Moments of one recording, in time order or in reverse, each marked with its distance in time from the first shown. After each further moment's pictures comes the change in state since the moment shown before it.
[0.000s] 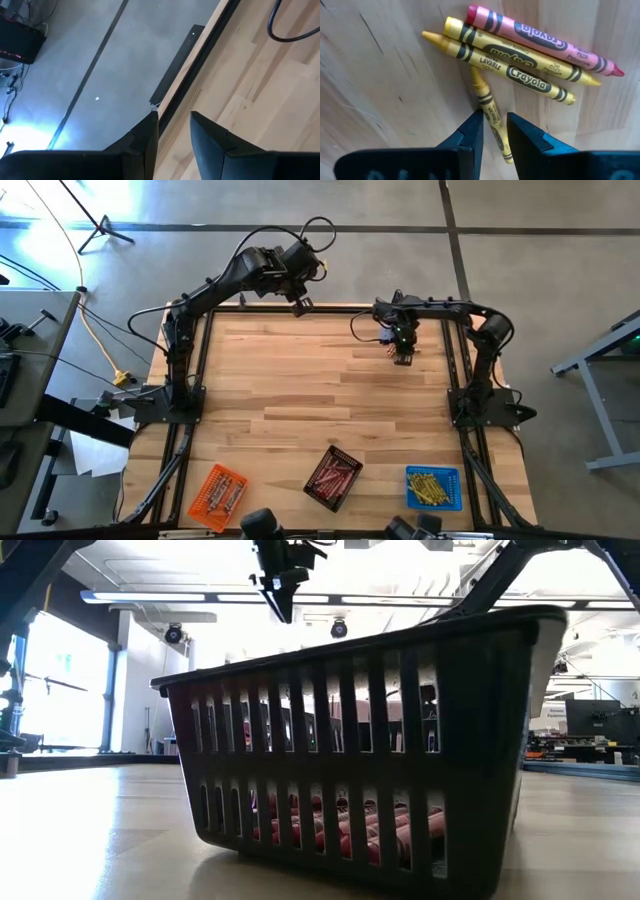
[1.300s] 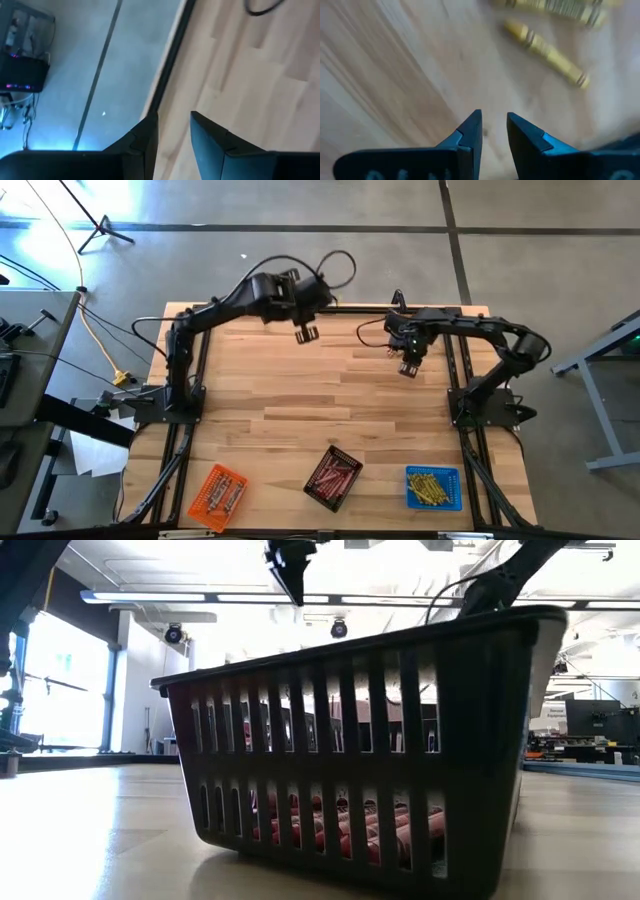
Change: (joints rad) left arm -0.215 -0.002 0.000 -0.063 -0.087 -0.010; right arm 0.100 -0.320 -0.206 -0.006 -0.035 0.315
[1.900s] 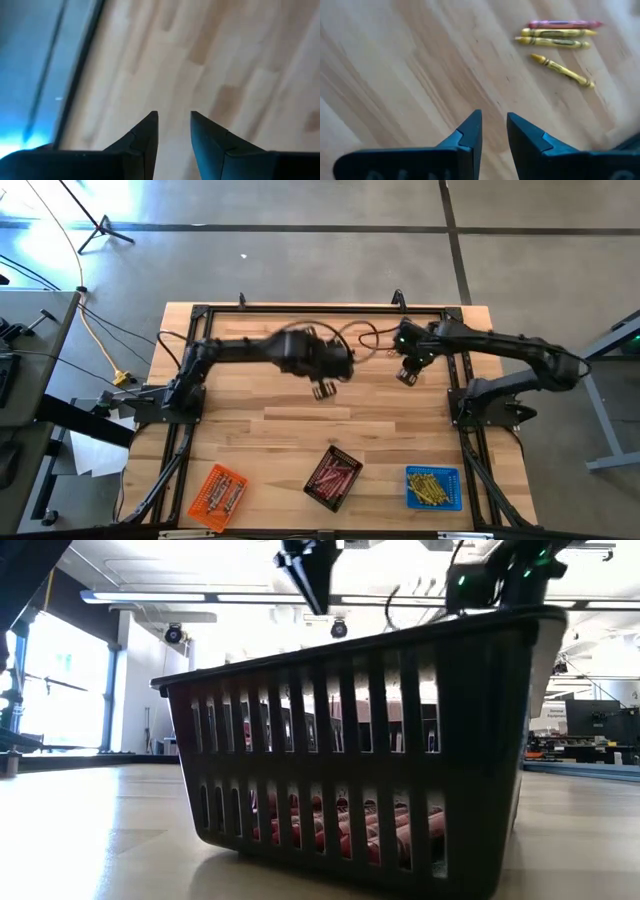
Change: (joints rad) left arm -0.294 0.147 0.000 -0.082 0.072 -0.421; right arm 0.207 -0.335 -0.048 0.011 -0.032 0.337
